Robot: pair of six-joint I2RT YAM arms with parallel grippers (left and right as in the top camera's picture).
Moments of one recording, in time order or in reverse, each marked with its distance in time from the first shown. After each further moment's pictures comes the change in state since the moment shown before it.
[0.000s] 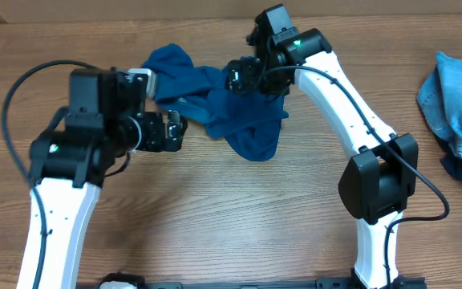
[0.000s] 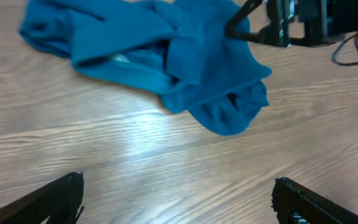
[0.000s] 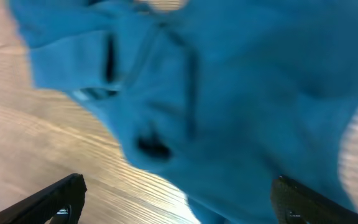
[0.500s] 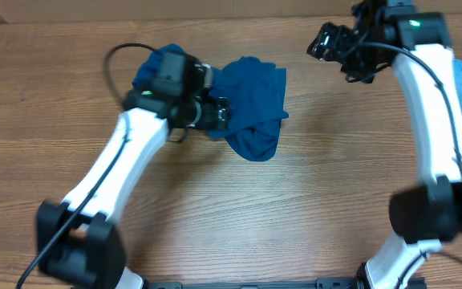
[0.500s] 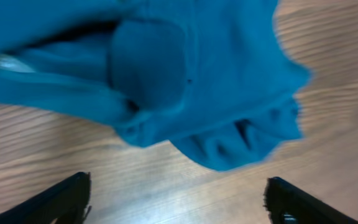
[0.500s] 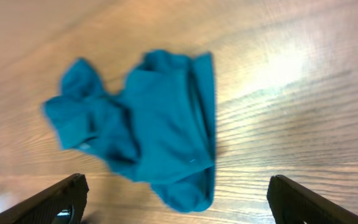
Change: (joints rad) left arm -0.219 0.452 0.006 0.285 -0.089 -0.158; right arm -0.324 -0.274 0.000 -0.138 -0.038 0.047
